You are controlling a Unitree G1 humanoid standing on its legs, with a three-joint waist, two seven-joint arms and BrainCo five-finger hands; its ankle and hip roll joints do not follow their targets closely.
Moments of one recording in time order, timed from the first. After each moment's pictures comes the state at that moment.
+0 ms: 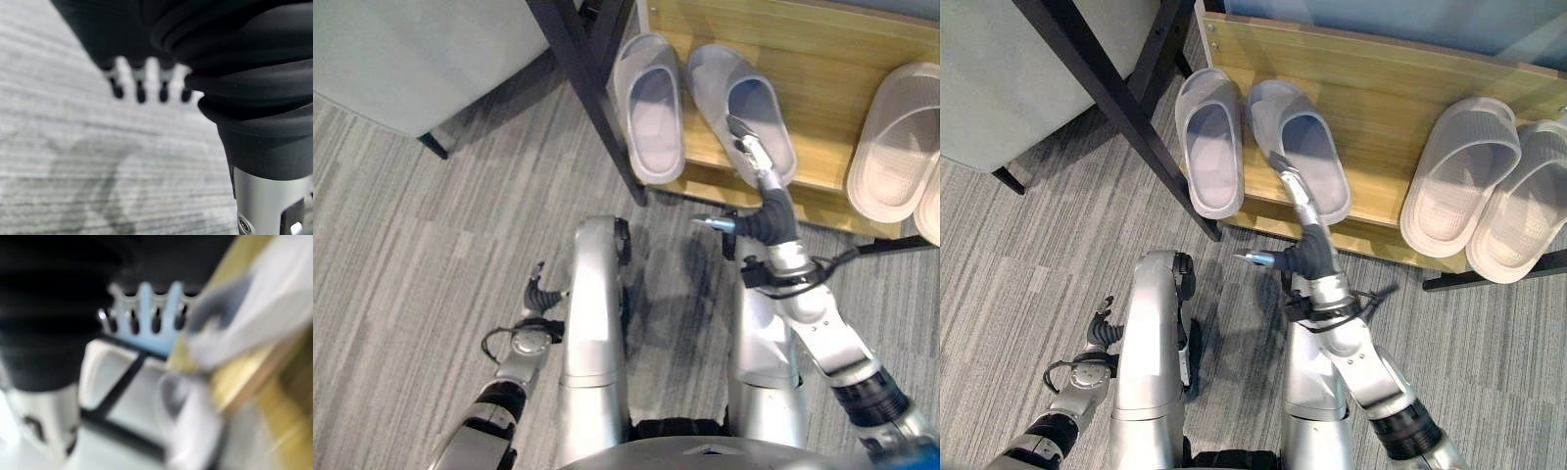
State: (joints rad) left arm -0.16 0.36 -0.23 0.85 -0.16 -0.24 0.40; right arm -0.06 -0.49 0.23 -0.34 -0.26 -0.22 -0.38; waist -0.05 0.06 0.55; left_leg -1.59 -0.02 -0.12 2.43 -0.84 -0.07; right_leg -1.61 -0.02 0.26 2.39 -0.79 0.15
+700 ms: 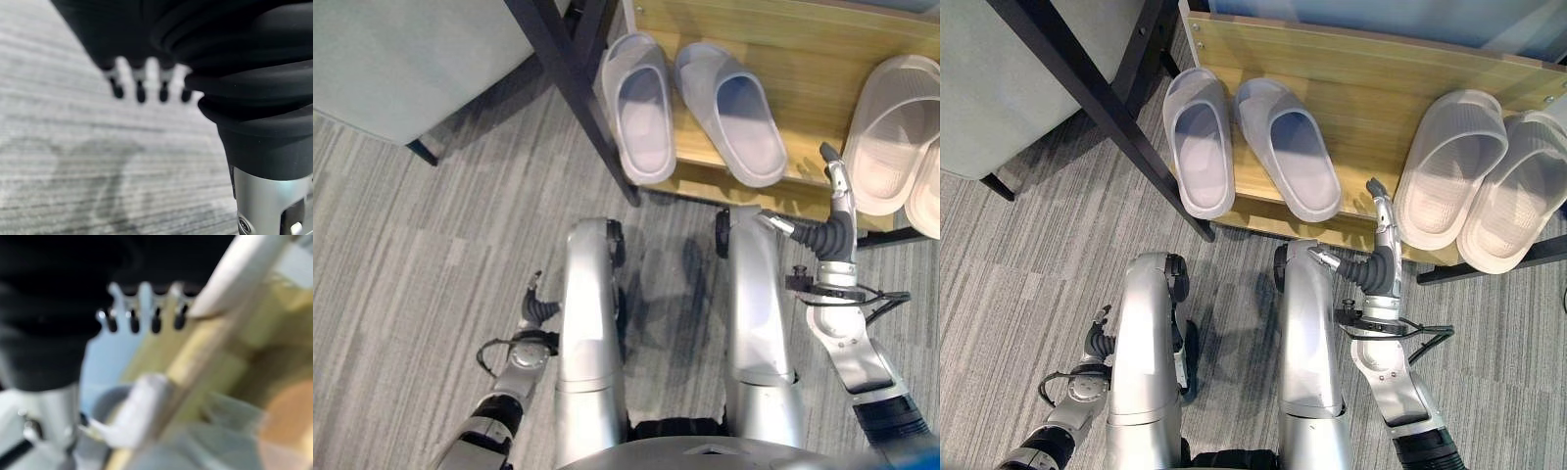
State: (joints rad) left arm -0.14 0.37 -0.23 0.84 -0.13 -0.25 0.41; right arm -0.03 -0.41 0.13 -0.11 -0.21 -0.21 -0.52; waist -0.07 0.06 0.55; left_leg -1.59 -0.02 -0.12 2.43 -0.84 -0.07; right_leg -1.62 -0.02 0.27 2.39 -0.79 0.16
